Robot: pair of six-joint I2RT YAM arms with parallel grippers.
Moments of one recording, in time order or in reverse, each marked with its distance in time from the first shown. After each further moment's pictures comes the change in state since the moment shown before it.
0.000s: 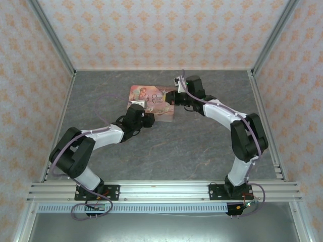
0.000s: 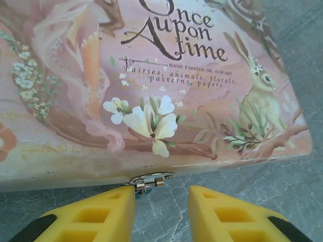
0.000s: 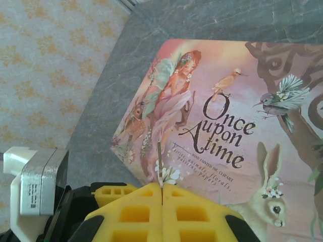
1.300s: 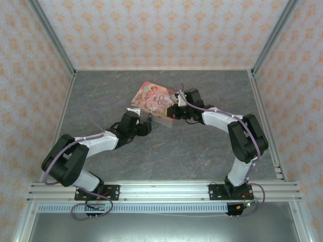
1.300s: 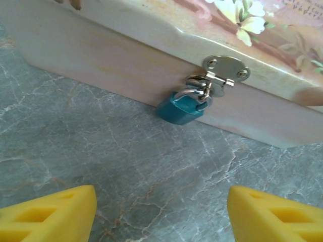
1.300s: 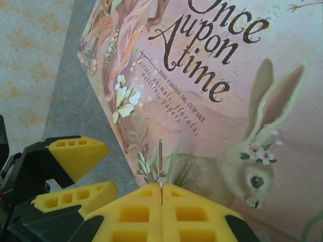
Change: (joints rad) left arm 0.027 -0.097 -0.142 -0.056 -0.005 0.108; right arm 0.023 0.013 -0.165 -0.015 -0.013 0.049
